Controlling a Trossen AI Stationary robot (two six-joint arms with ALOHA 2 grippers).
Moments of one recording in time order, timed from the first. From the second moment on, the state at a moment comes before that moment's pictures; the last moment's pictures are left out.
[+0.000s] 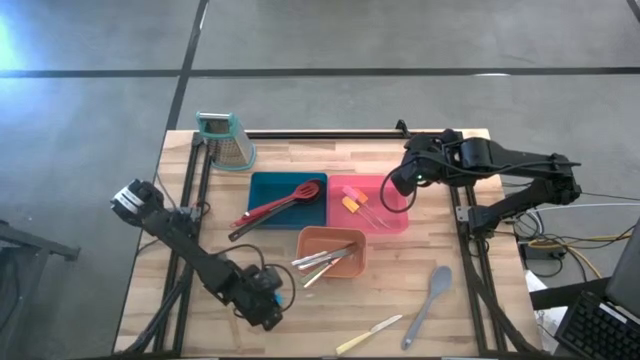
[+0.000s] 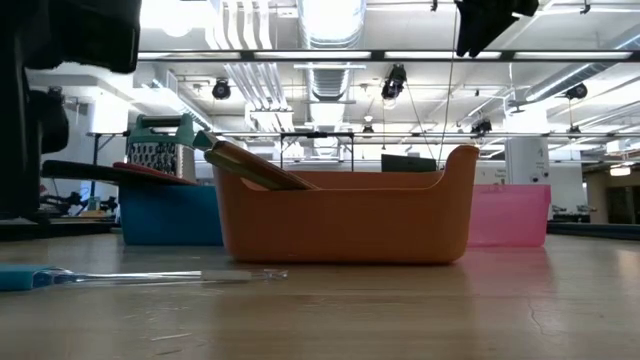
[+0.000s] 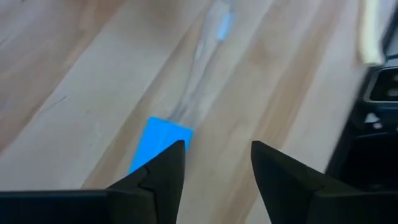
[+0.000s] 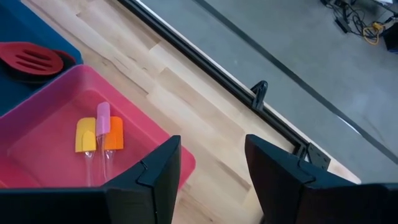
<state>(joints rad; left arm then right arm) -0.71 1.62 0.96 -0.36 -0.20 -1.30 -0.03 1.30 1.49 -1.40 0.68 0.69</state>
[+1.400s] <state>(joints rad) -0.71 1.64 0.70 -0.07 -0.18 -1.36 -0.03 1.30 1.46 -1.39 0.65 0.68</state>
